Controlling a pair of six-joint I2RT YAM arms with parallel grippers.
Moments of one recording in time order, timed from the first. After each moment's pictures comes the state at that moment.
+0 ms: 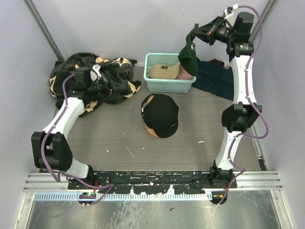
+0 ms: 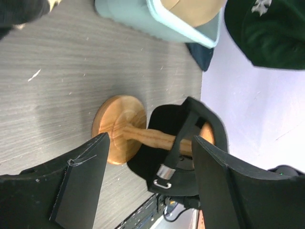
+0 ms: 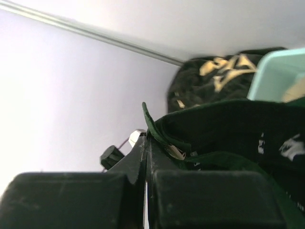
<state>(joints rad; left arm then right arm) -0.12 1.49 1.16 -0.27 0.65 -0.79 -0.07 2.10 2.42 -0.44 -0.90 1.06</state>
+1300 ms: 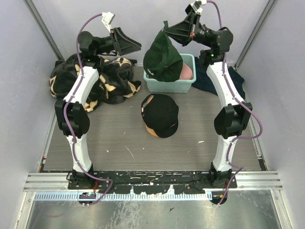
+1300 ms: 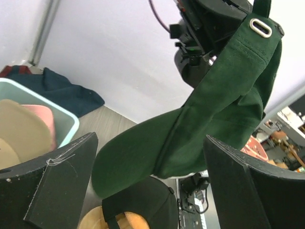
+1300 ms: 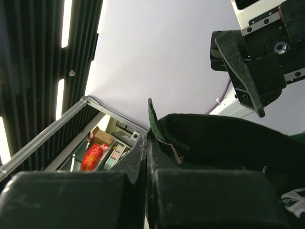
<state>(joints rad) -0.18 2.04 1.99 0.62 1.17 -1.14 0.18 1.99 2.11 0.87 -1.11 2.10</state>
